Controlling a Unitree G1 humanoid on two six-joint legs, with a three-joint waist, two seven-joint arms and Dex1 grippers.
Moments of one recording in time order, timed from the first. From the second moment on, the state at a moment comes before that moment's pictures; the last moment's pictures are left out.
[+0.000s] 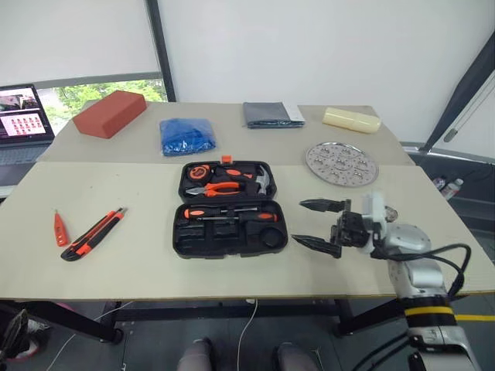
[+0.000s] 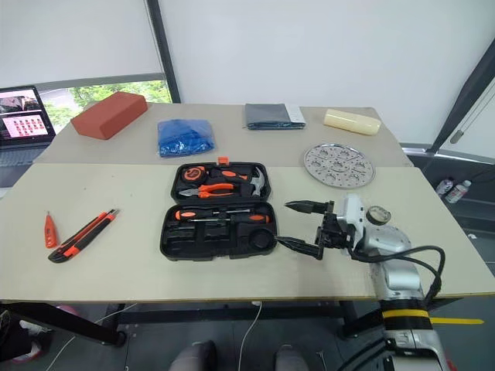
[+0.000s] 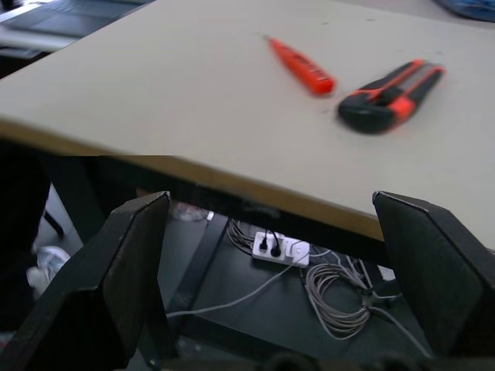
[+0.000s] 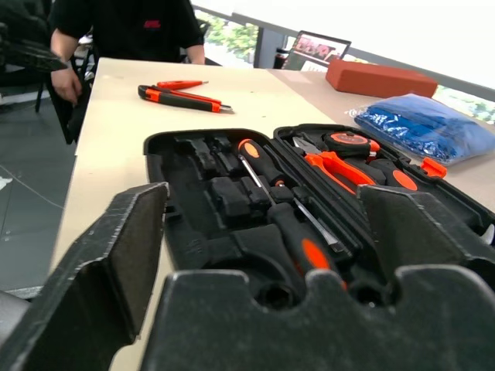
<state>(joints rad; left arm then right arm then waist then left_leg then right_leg) 0.60 0.36 0.93 -0.09 -0.73 0.18 -0.60 -0.37 -0.50 -0.09 0.14 0.45 -0.05 1.30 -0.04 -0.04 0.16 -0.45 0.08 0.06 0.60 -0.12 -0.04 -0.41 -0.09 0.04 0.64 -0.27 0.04</state>
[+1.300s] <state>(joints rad) -0.52 0.87 0.57 0.59 -0.48 0.93 0.03 -0.66 -0.55 0.00 0.12 0.52 0.05 1.41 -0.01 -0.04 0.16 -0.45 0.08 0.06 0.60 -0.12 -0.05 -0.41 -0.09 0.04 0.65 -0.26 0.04</state>
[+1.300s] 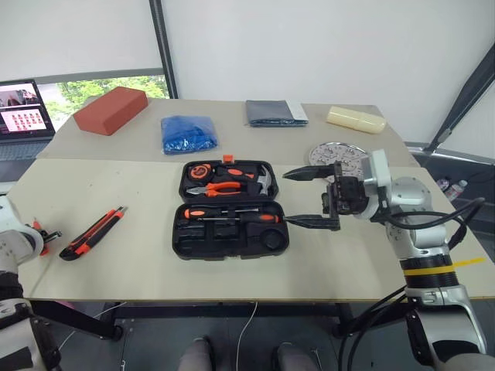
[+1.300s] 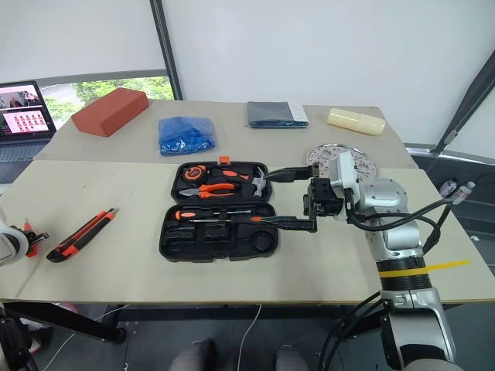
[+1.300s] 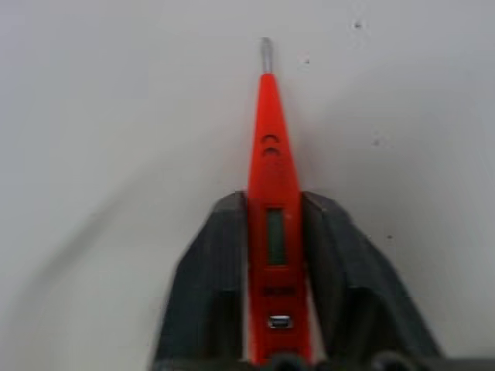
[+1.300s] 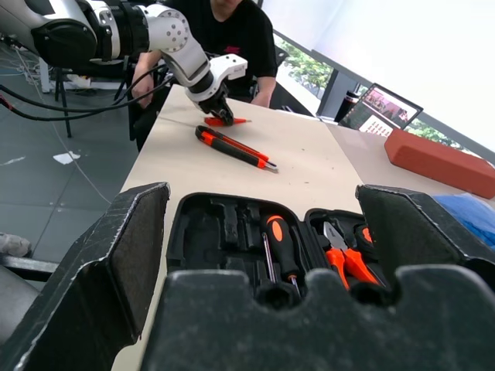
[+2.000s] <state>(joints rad) -0.68 0.85 -0.23 0.15 -0.18 0.26 -1.25 -0.45 -0.75 -0.07 0.04 0.43 0.15 1.27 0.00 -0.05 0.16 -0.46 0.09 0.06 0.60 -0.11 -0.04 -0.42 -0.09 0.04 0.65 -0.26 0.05</state>
